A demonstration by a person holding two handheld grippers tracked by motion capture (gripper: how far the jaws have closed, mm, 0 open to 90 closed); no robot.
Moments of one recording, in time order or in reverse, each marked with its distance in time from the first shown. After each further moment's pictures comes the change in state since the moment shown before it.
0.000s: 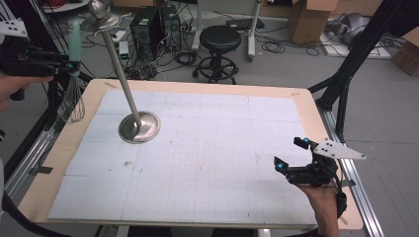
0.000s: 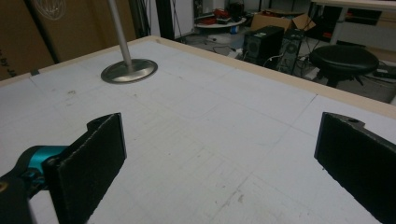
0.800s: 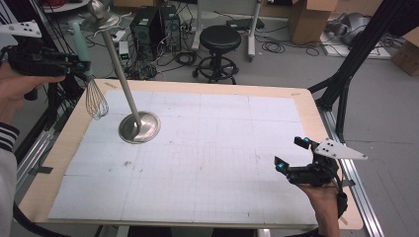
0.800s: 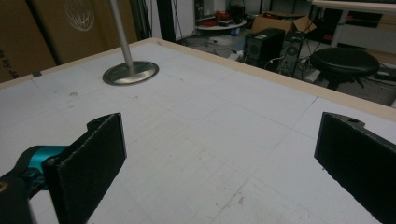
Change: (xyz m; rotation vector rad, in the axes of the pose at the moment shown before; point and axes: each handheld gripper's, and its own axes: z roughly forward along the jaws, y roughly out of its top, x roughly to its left) left arm -0.002 0.001 0.018 -0.008 -0.001 -0.027; right arm 0.000 0.001 -0.002 -0.010 0.003 -0.003
